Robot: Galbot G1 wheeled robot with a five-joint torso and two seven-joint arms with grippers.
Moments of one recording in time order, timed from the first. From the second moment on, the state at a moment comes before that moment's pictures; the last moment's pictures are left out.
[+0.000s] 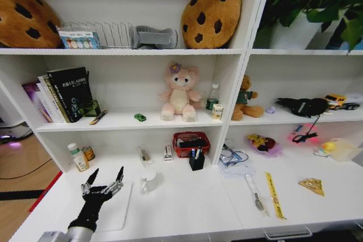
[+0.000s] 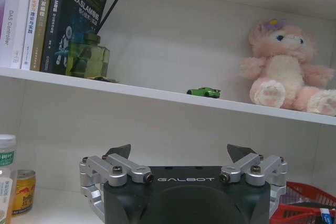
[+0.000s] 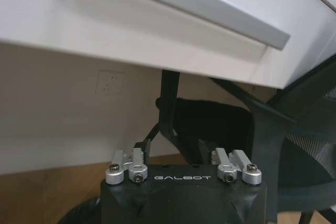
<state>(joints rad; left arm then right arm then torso) 2.03 -1.21 -0.71 -2.48 -0.50 -0.09 -0.14 -1.61 1.29 0.66 1.00 0.17 0.59 0.33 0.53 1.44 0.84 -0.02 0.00</state>
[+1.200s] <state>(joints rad) 2.03 -1.21 -0.71 -2.48 -0.50 -0.09 -0.14 -2.40 1.33 0.69 2.08 0.04 0.77 0.31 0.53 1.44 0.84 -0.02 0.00</state>
